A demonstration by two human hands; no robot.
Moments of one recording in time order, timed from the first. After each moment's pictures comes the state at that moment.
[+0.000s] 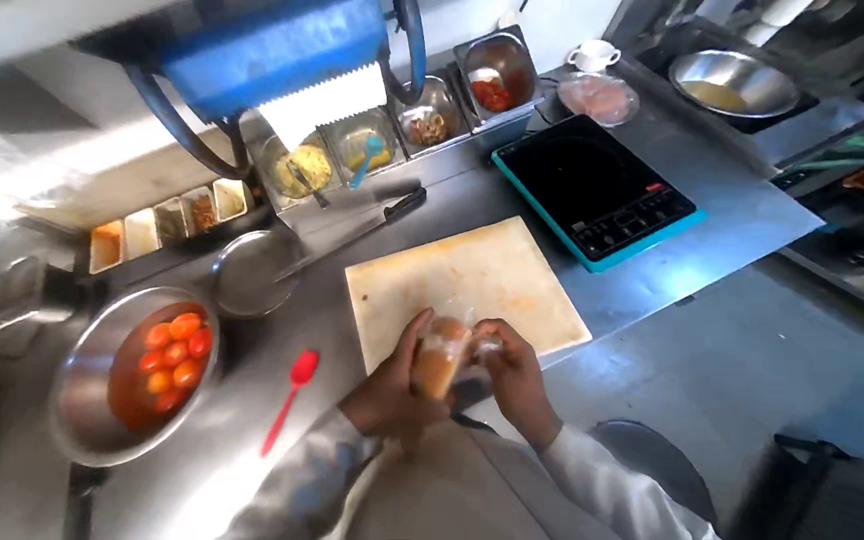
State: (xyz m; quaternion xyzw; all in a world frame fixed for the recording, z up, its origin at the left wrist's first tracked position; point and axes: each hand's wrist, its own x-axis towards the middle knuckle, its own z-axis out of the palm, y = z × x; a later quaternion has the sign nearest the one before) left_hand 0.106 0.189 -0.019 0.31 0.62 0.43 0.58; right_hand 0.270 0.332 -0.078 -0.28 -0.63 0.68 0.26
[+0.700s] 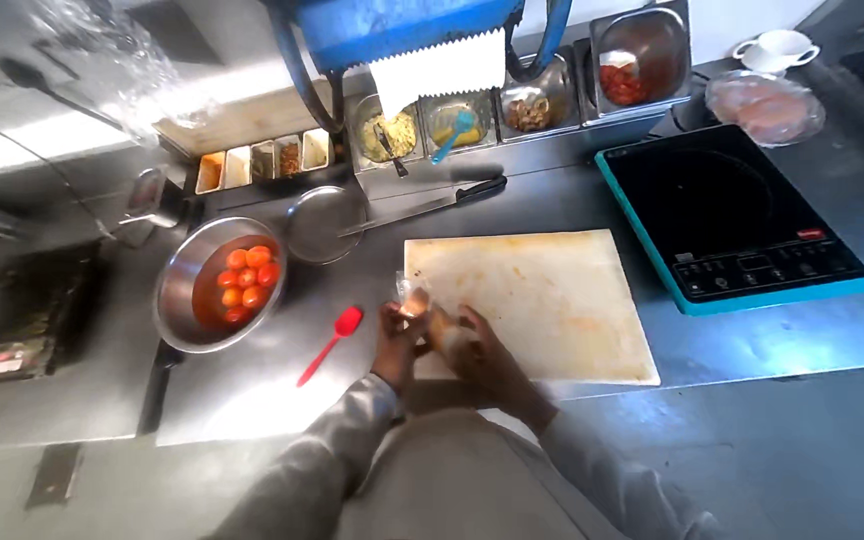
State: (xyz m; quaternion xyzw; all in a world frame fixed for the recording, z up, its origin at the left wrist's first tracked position) left_hand 0.106 0.169 -0.071 -0.09 0.63 0.70 0.31; right_hand 0.218 0.316 -0.105 -0.19 -0.73 0.65 -0.03
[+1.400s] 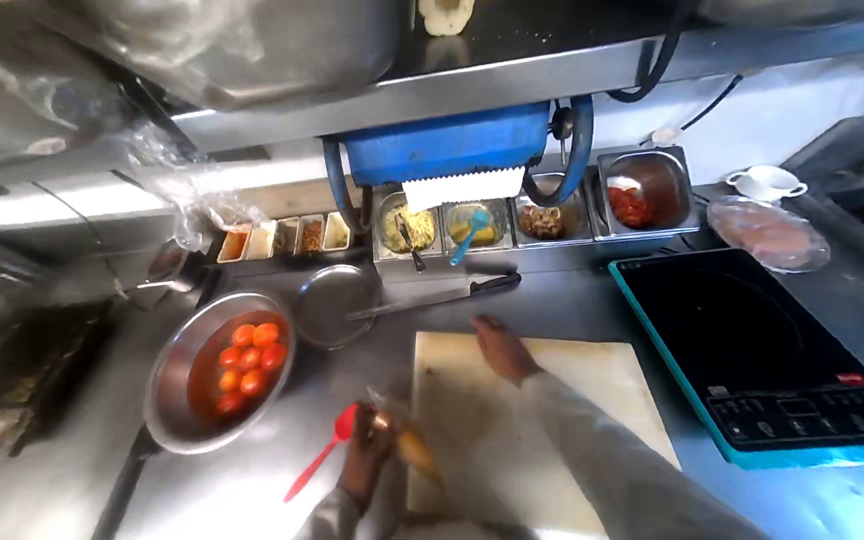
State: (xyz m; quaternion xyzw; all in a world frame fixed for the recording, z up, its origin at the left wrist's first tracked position) left_hand 0.047 0.114 -0.128 -0.10 0.70 0.64 0.30; right_hand 0.032 0.452 -0.165 -0.10 -0.96 0.27 0.01
